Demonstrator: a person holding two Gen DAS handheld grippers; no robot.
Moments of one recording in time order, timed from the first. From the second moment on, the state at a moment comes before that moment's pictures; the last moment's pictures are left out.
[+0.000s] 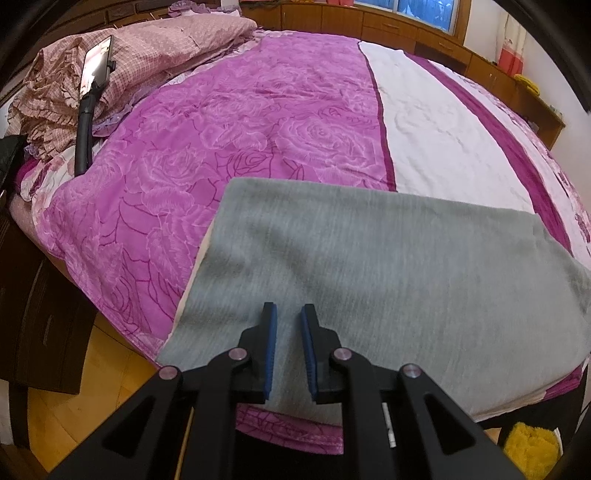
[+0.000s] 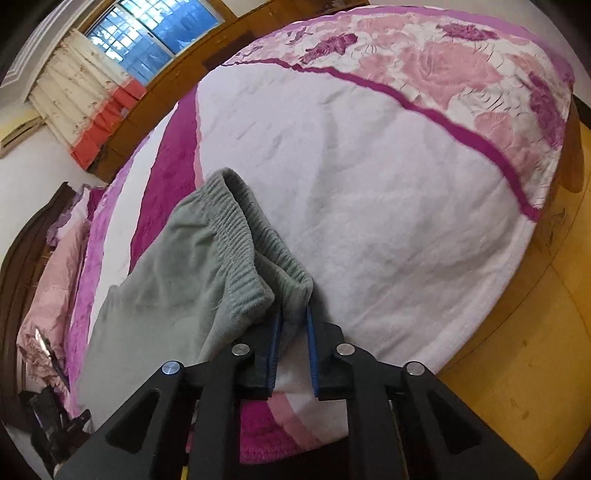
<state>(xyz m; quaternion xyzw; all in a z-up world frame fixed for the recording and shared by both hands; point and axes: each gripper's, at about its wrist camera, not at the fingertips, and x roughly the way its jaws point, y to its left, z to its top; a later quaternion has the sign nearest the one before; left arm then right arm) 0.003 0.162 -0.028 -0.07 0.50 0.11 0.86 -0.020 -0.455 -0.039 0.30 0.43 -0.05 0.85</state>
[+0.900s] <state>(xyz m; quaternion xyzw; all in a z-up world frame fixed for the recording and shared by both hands) -0.010 0.151 -0.007 -0.05 0.49 0.10 0.86 -0.027 -0.423 -0.019 0.26 0.42 -0.02 0.87</state>
